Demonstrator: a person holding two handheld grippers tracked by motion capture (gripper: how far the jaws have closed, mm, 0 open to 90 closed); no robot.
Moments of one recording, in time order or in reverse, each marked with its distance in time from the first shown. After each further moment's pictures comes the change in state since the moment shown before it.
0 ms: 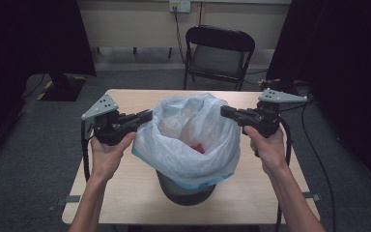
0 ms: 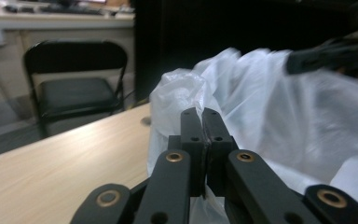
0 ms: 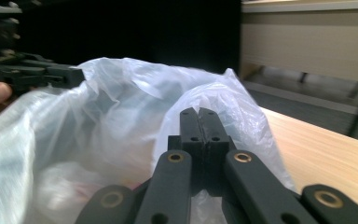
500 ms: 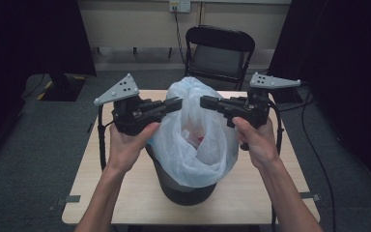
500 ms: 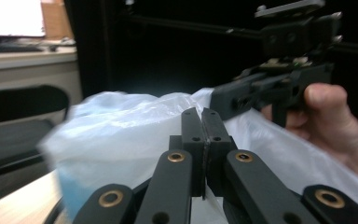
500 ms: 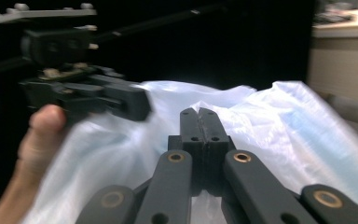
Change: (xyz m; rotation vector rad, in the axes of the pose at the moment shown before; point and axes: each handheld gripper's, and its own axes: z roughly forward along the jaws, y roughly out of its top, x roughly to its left) left arm -0.059 0.063 0.026 -0.100 -0.224 0.053; right arm 0.045 0.044 0.013 -0.080 0.258 -0.021
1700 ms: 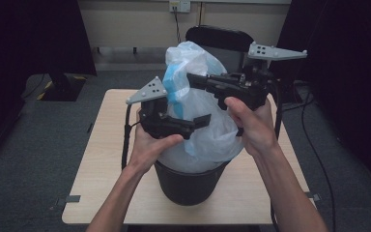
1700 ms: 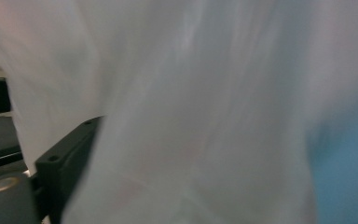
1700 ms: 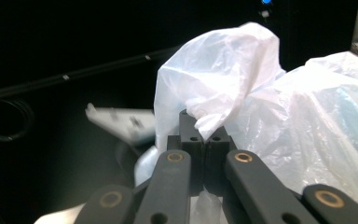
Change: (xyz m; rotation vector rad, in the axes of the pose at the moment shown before) left arm -0.009 -0.016 0.045 0.073 -0.011 -0.006; right arm 0.041 0.062 0.011 -0.070 0.087 -0.045
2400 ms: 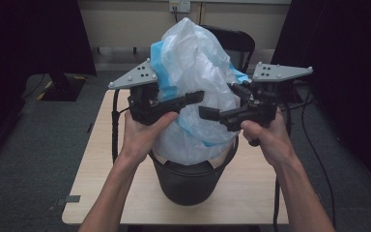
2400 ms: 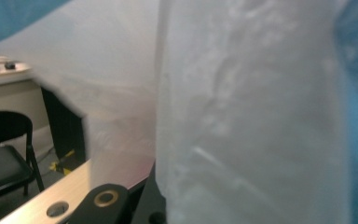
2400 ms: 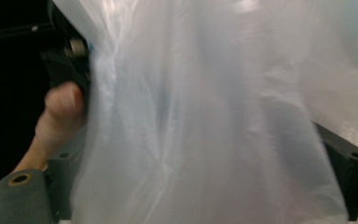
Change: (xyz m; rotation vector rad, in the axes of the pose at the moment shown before) left arm -0.004 0.044 -0.025 -0.081 -0.115 0.053; right arm -0.012 -0.034 -0.022 0.165 -0.085 -0.085
